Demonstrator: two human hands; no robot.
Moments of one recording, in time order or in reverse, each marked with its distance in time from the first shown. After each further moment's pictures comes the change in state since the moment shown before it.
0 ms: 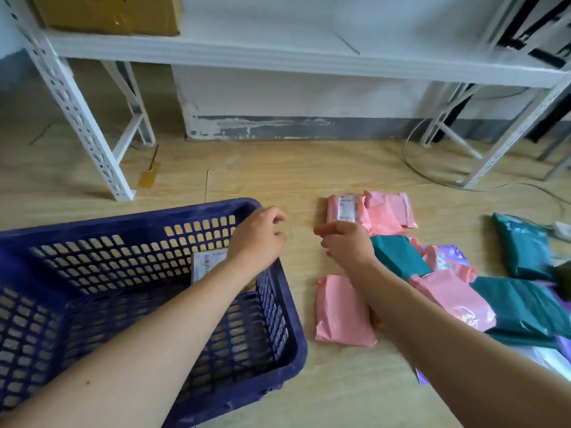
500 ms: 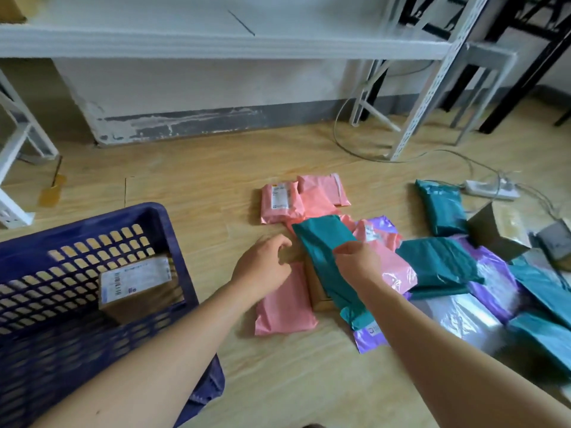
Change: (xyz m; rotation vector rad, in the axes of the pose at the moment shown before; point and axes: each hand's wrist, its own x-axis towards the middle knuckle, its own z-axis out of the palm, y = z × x) left_hand -0.014 0.091 0.121 -0.003 -0.317 0.125; right_hand 0.008 0.125 -0.124 -0.323 0.230 0.197
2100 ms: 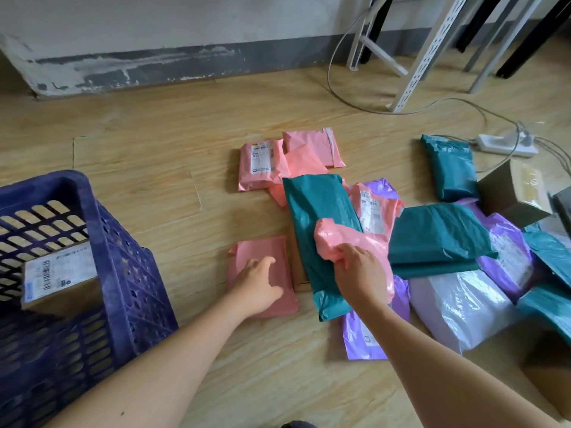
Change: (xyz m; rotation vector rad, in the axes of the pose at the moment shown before) left_hand 0.044 -0.043 0.113 -0.022 -0.356 -0.243; right_hand 0.059 0.115 0.059 -0.313 0.184 -0.262
